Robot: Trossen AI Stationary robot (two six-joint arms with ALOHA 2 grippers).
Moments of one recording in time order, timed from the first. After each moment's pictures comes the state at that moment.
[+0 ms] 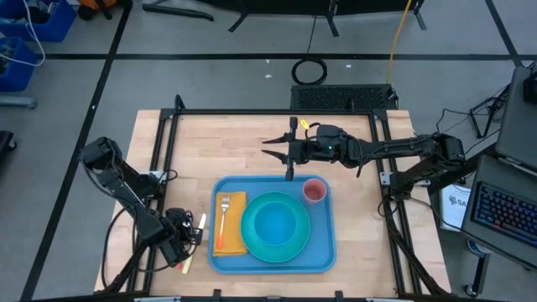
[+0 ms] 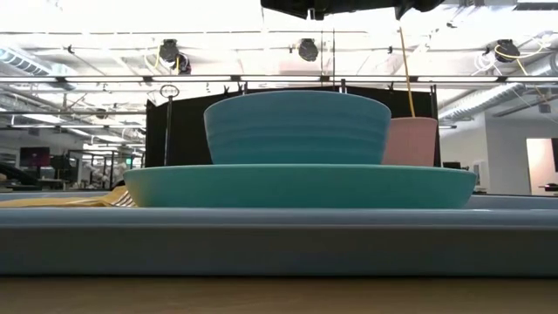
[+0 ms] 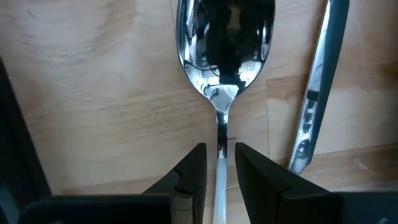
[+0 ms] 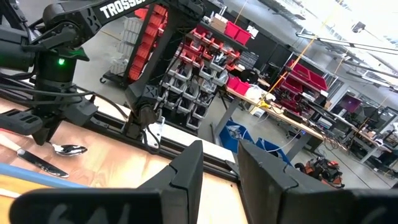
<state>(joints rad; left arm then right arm) -0.95 1.47 0.71 -0.81 -0.05 -2.42 -0.10 1.47 1.04 0.42 0.00 -0.47</state>
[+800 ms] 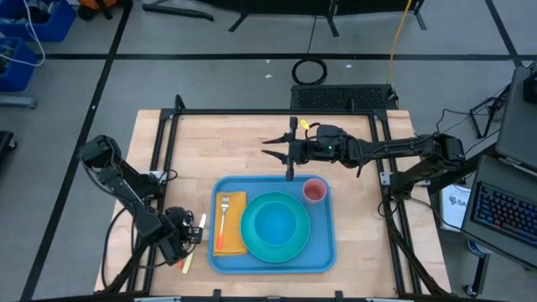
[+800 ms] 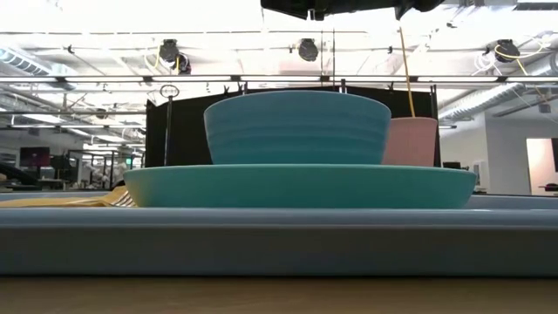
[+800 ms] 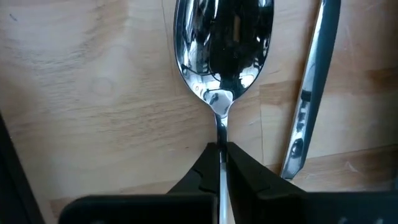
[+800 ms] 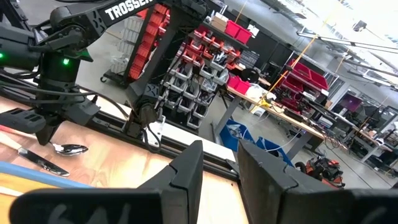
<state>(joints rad) -0.95 1.47 0.65 -0.74 -0.10 -2.41 -0.10 1.47 1.04 0.42 0.00 -0.47</state>
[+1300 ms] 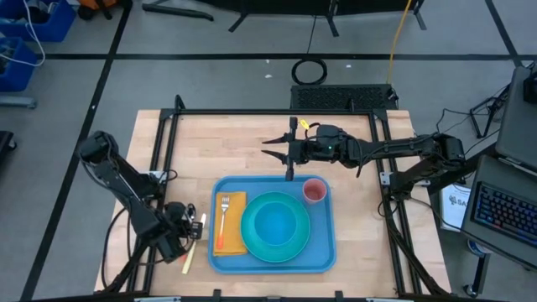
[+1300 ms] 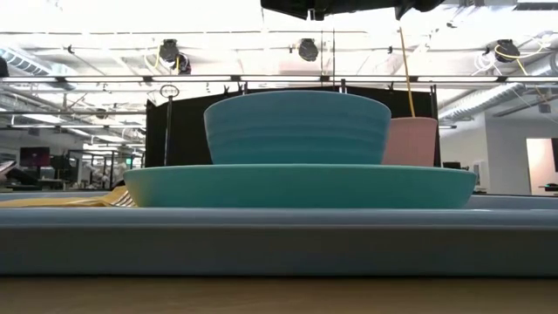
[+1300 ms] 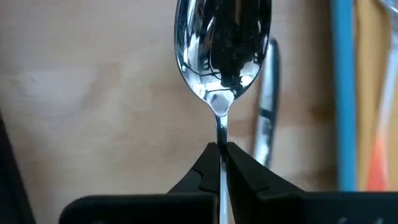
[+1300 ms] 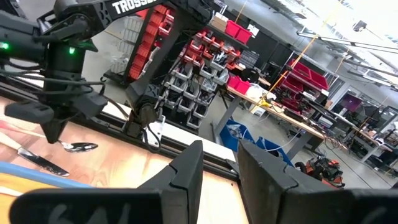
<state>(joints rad) -0.94 1.39 0.71 -0.88 -0.22 -2.40 -0.10 1.47 1.04 0.42 0.00 -0.47</state>
